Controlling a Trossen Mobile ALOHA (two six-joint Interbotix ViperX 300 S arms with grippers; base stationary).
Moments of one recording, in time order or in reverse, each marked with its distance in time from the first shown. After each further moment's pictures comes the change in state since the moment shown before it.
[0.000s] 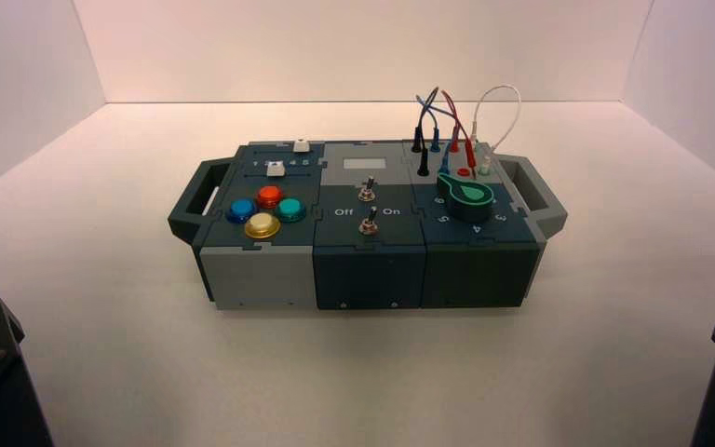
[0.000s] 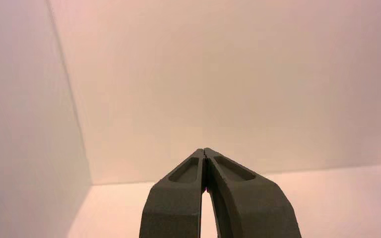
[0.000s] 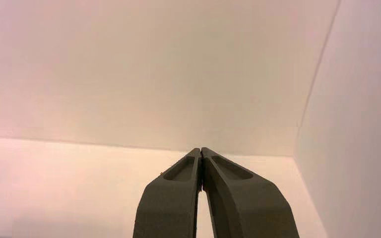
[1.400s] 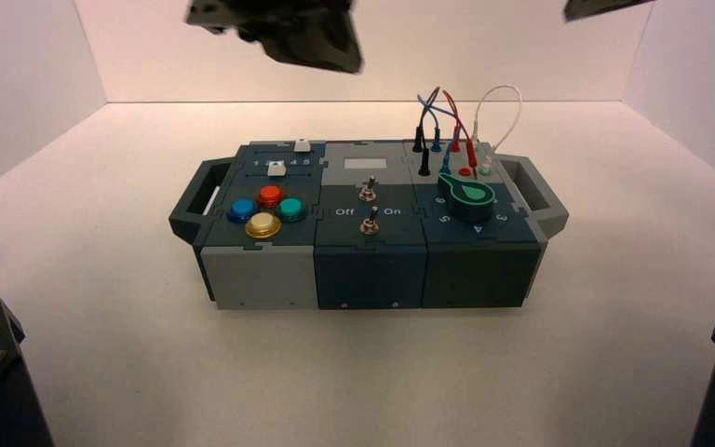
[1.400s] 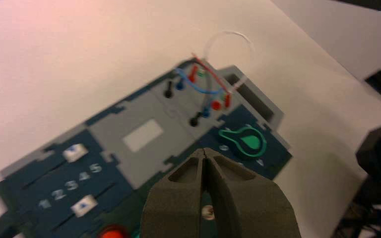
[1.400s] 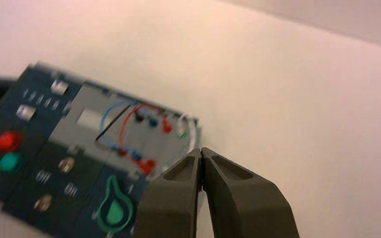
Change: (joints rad) left arm -0.808 0.612 -0.199 -0.040 0.250 -0.244; right arm 0.281 0.311 -0.132 0.011 0.457 -0.015
